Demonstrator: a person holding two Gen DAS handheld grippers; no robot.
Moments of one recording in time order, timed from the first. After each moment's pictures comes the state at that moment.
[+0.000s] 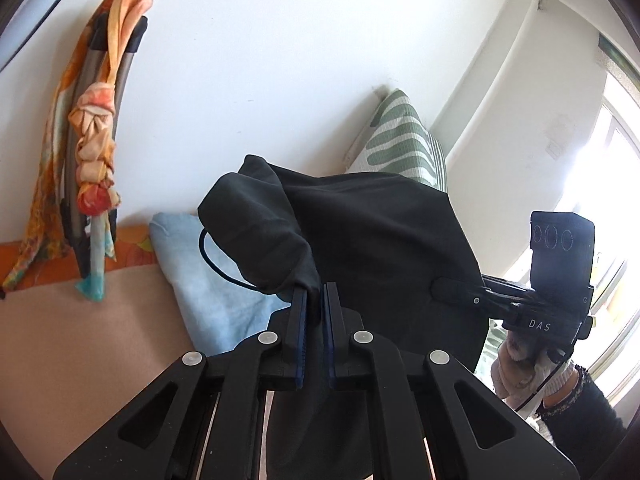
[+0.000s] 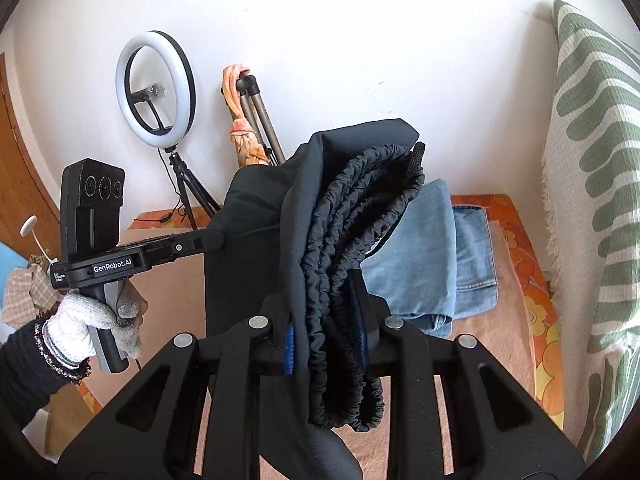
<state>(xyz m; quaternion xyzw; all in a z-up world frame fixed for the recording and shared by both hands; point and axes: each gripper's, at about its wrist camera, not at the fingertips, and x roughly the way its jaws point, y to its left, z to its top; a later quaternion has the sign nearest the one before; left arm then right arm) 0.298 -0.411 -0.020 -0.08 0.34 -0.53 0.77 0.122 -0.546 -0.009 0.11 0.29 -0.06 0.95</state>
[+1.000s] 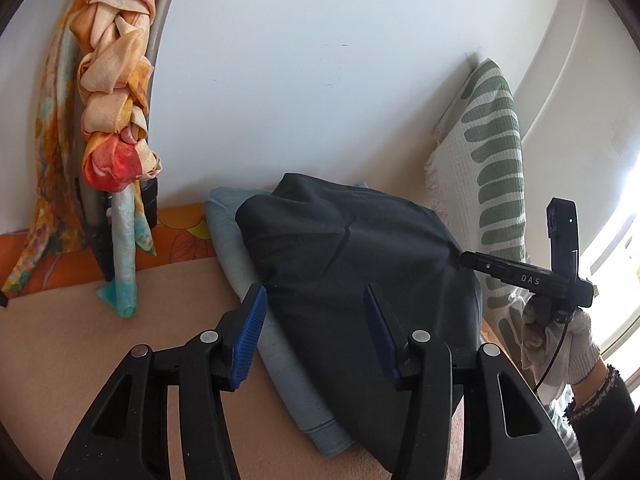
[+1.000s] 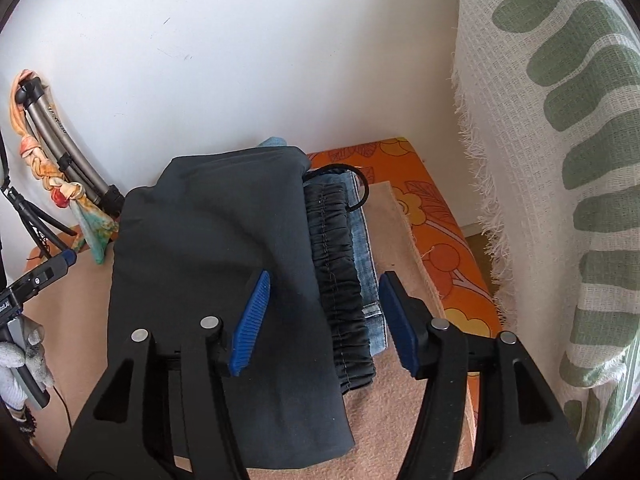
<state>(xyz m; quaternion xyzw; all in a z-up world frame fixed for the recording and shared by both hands) 0.357 -0.441 -0.090 -0.03 0.39 -0.45 0.80 0.189 -0.708 -0.097 0.17 0.36 -0.23 0.89</state>
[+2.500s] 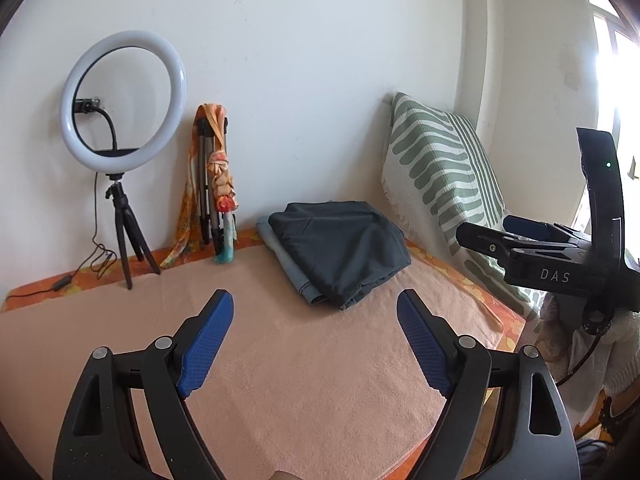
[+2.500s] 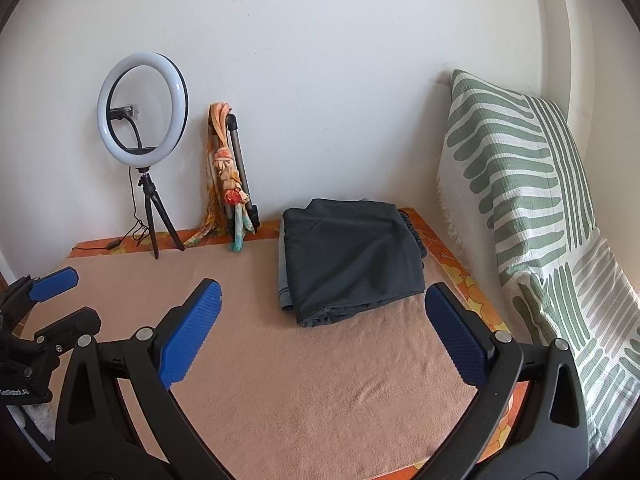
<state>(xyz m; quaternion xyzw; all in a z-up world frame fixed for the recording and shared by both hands) 0.099 -0.254 0.031 0.06 0.25 -0.41 0.88 0.019 -0.375 0.016 0.07 0.22 -0.28 0.93</state>
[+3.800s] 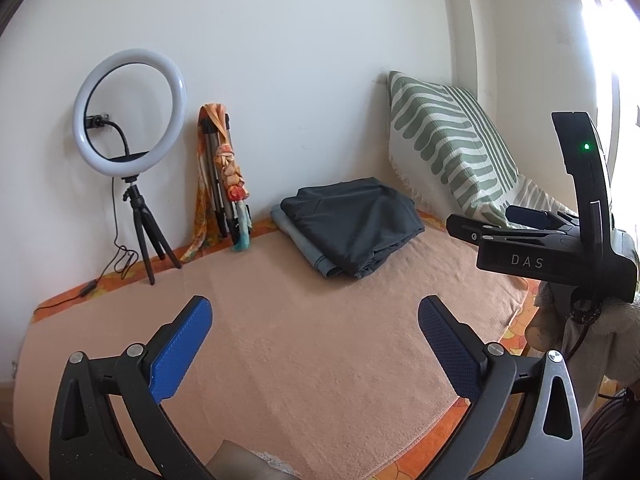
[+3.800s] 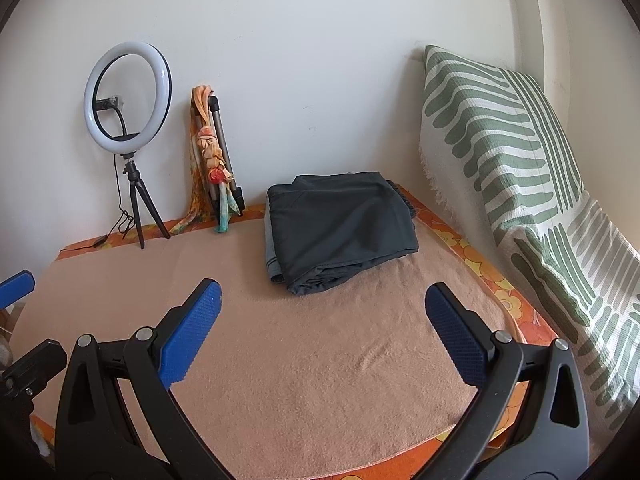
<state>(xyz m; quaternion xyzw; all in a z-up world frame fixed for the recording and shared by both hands) 0.056 -0.253 0.001 0.12 0.22 -0.37 0.89 -0.002 -0.366 -0.045 0.10 0.20 -0.31 0.92</state>
